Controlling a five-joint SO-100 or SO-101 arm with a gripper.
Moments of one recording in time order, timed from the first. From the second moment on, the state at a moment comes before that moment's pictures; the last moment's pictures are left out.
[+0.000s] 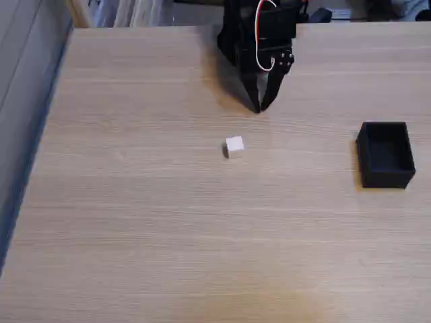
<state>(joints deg) -6.2 190.5 177.2 77.3 -91.2</state>
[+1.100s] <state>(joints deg) -1.3 190.6 177.2 77.2 -91.7</state>
